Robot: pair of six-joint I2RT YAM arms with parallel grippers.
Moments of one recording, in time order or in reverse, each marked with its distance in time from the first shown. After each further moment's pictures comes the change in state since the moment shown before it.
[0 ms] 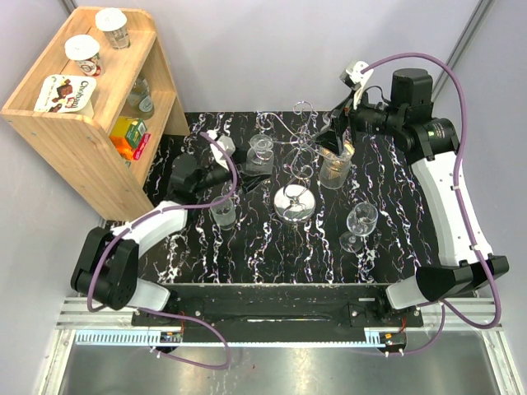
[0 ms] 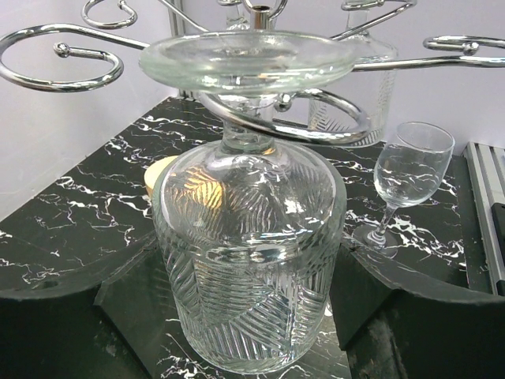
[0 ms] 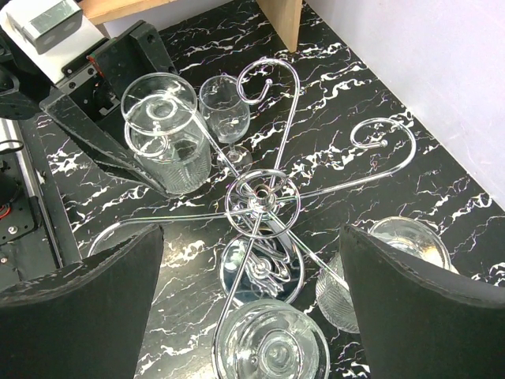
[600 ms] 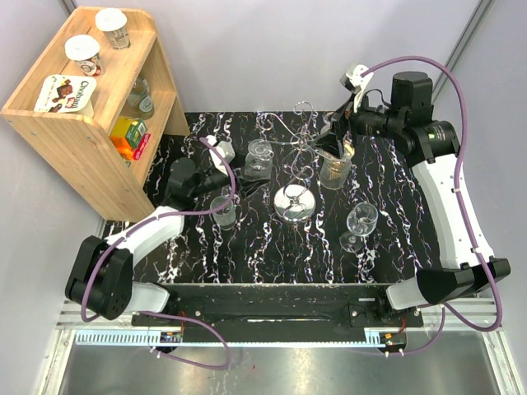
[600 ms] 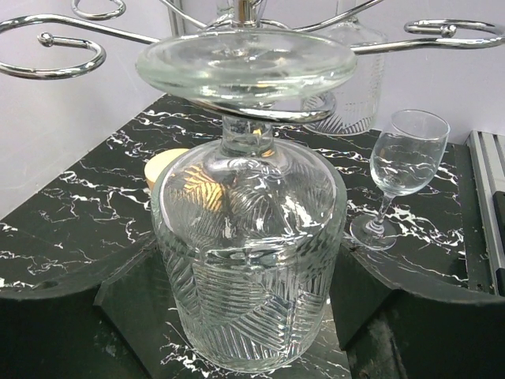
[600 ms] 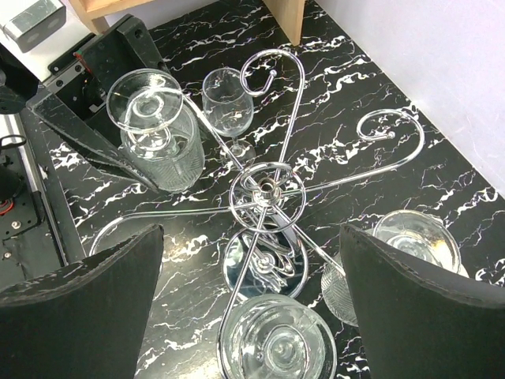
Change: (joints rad) left arm -0.013 -0.076 -0.048 -0.060 -0.010 0.045; right arm 0.000 -0.020 -0.028 -0.007 0.000 -0.002
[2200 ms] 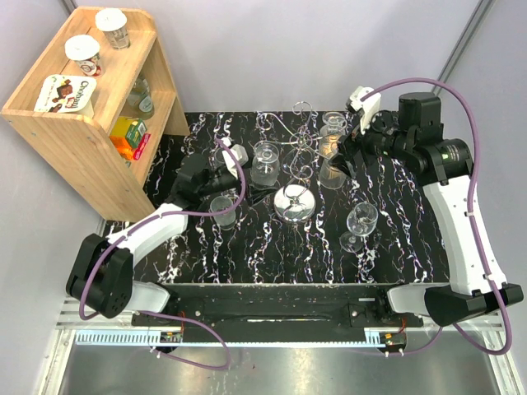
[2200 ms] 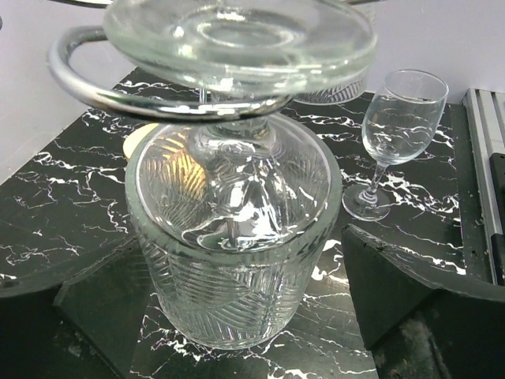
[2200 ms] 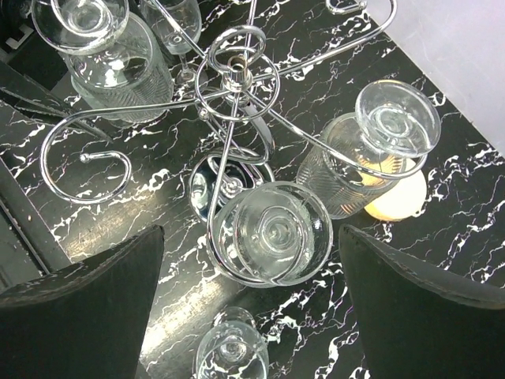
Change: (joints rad) left arm -0.058 0.014 0.054 -0.181 -0.003 0.125; right arm 0.002 -0.137 -0.090 -0.176 0.238 -0.119
